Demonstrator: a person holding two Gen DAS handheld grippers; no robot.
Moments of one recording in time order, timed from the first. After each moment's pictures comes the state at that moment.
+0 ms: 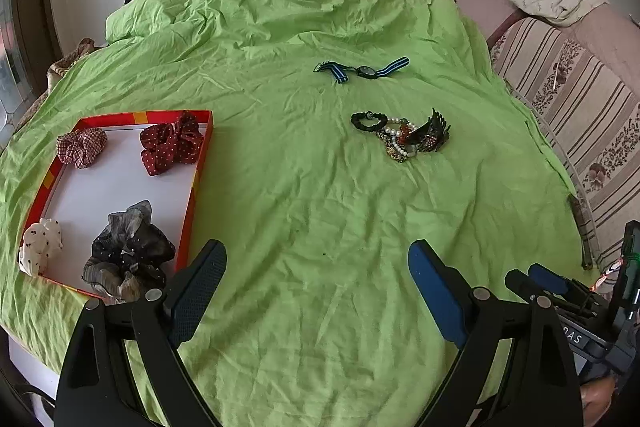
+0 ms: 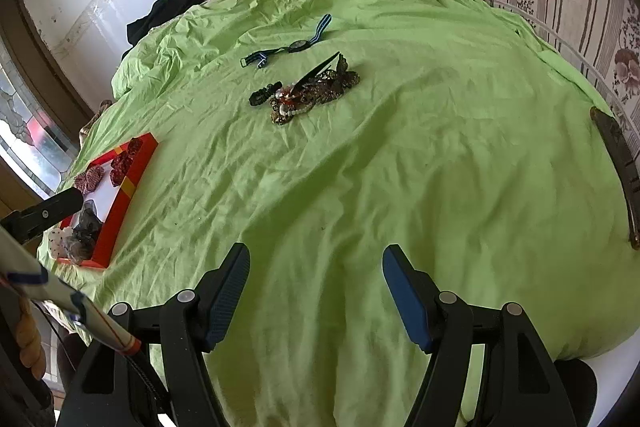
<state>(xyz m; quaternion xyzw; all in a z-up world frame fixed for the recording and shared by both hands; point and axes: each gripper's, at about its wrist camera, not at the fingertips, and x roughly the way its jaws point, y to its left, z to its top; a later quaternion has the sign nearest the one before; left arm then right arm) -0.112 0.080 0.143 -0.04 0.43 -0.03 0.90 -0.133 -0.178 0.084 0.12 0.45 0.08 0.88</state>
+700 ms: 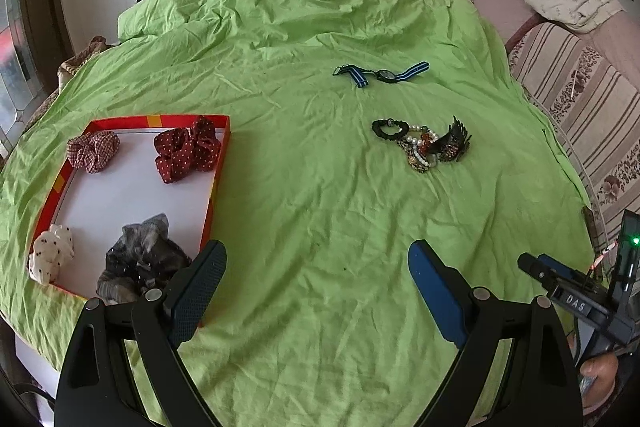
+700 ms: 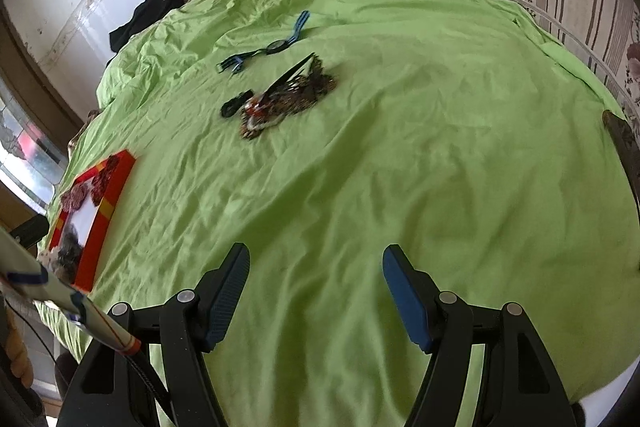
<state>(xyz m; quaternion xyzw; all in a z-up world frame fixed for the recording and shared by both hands) -0.092 0.093 0.146 -0.04 0.44 -0.01 0.90 -0.090 -0.209 0.069 0.14 0.46 0.07 0.88</state>
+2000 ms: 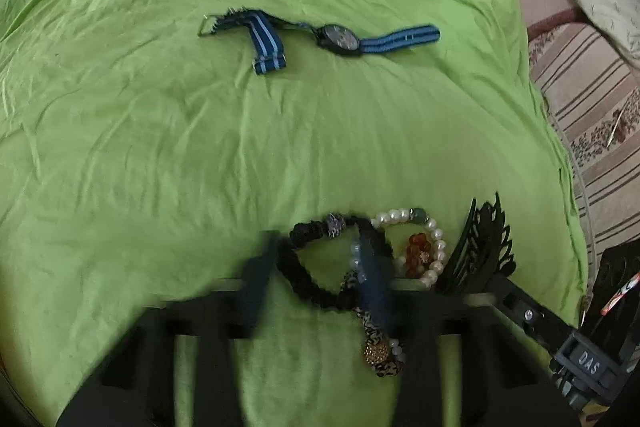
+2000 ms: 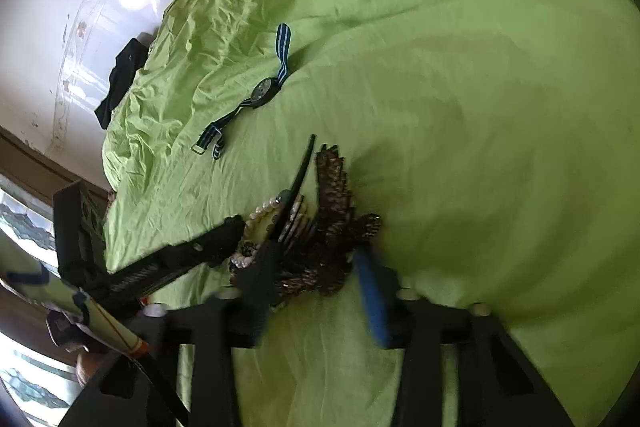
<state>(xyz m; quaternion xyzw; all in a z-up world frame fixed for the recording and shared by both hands) 0.182 0.010 0.015 -0.12 0.54 -0.13 0.82 0.111 -0.222 0.021 0.30 0.46 0.13 0.83</state>
